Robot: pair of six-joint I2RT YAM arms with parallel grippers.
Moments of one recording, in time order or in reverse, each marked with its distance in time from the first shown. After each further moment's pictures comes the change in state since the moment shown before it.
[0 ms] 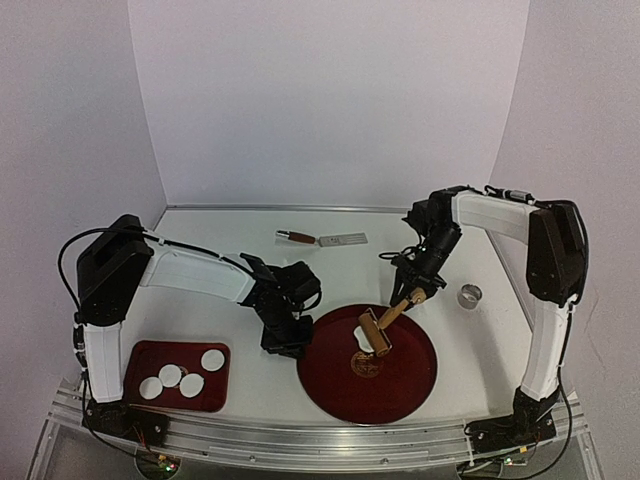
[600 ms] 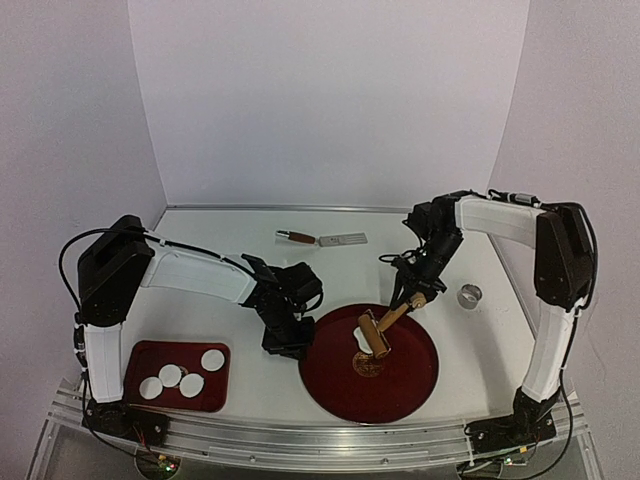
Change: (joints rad) left arm -0.005 0.004 0.006 0.000 0.003 0.028; right arm 0.019 -0.036 -0.095 0.086 0.031 0.018
